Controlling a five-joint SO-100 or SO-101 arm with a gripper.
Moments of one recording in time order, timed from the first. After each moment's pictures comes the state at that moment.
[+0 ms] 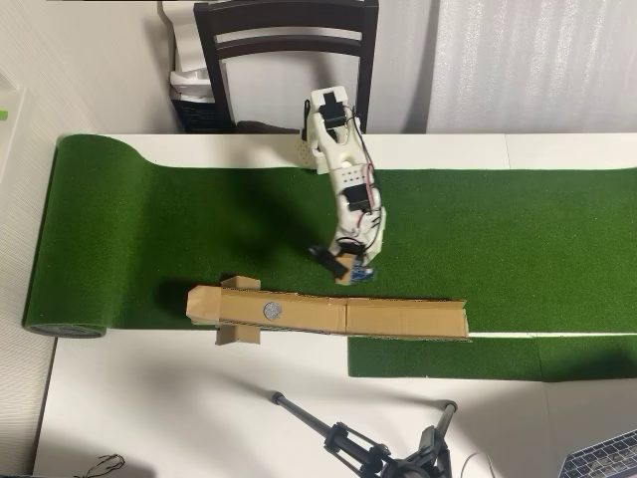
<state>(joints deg) -12.0 87.7 84.5 71.8 114.5</state>
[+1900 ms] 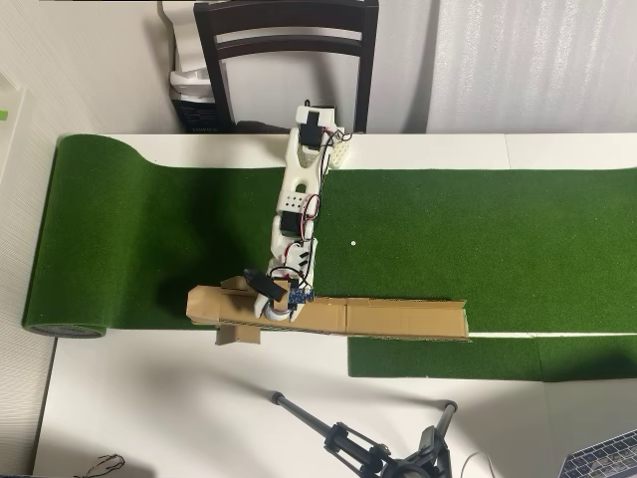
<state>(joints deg) 7.8 72.7 77.4 40.5 84.0</state>
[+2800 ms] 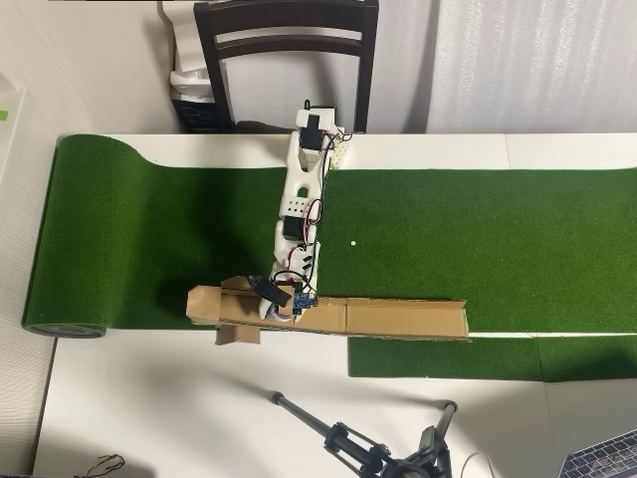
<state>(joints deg) 7.4 71.8 77.4 40.5 84.0</state>
